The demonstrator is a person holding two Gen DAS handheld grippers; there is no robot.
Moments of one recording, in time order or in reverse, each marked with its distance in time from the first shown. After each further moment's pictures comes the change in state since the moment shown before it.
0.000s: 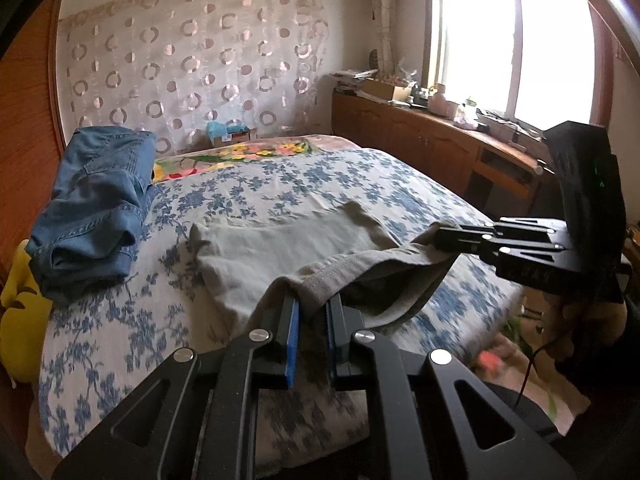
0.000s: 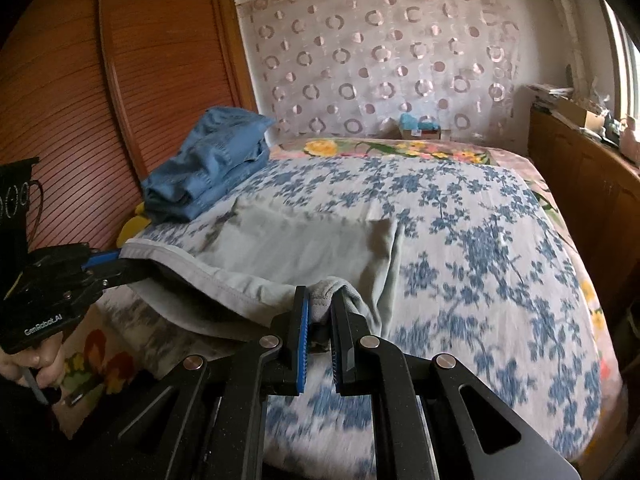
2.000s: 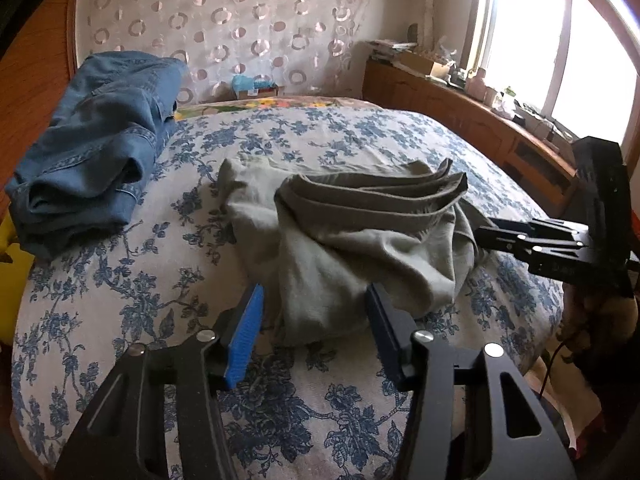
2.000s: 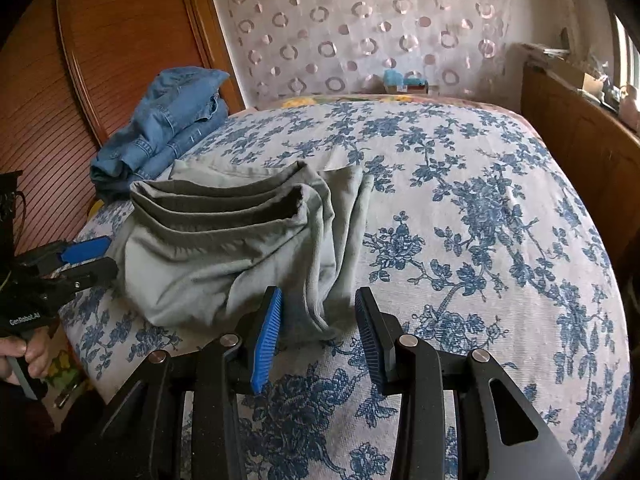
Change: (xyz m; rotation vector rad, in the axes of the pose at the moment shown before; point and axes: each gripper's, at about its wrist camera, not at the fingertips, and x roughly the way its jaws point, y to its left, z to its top) left arm 0.060 0.042 -0.022 -0.107 0.136 0.043; right arm 0.083 -0.046 0.003 0.039 0.151 -0.012
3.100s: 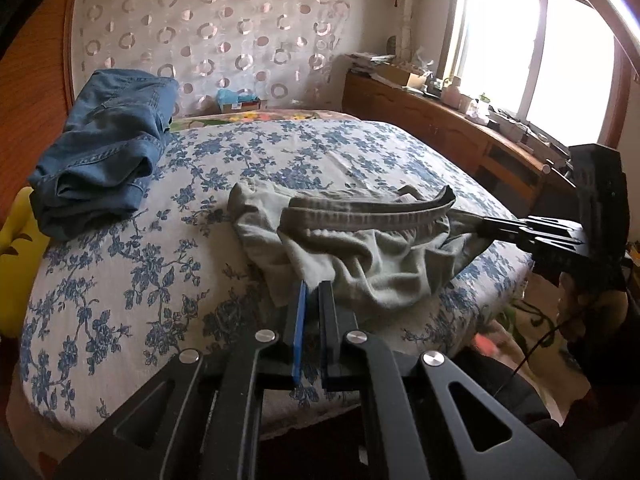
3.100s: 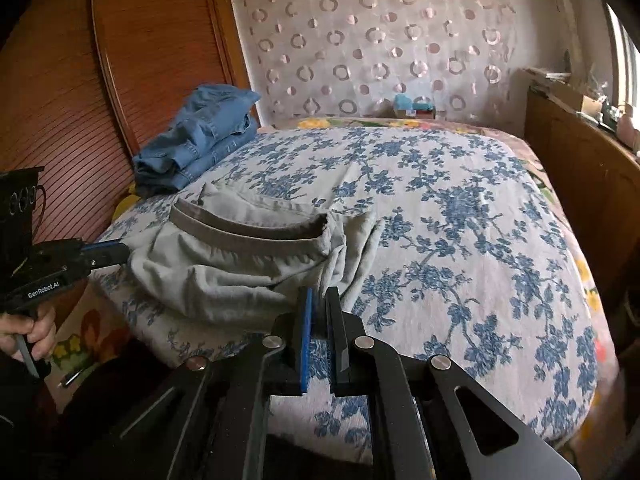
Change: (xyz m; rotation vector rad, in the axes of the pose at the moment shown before) left arm -0.058 -0.016 -0.030 0.013 -0.058 -0.057; right arm -0.081 0.012 -0.048 -0.039 -0.089 0.012
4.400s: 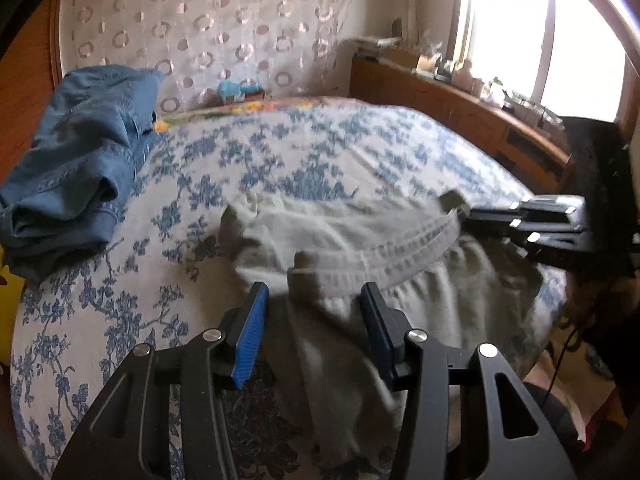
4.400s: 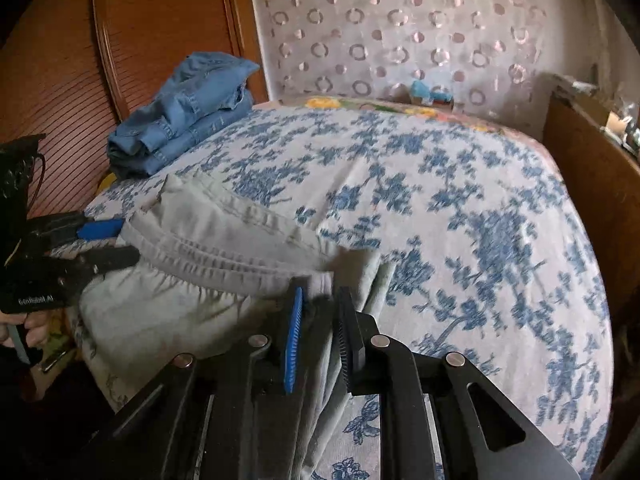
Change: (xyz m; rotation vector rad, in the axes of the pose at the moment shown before) left arm 0.065 0.010 0.031 0.037 0.035 0.026; right arm 0.095 -0.008 0.043 -0.093 0.102 0.025
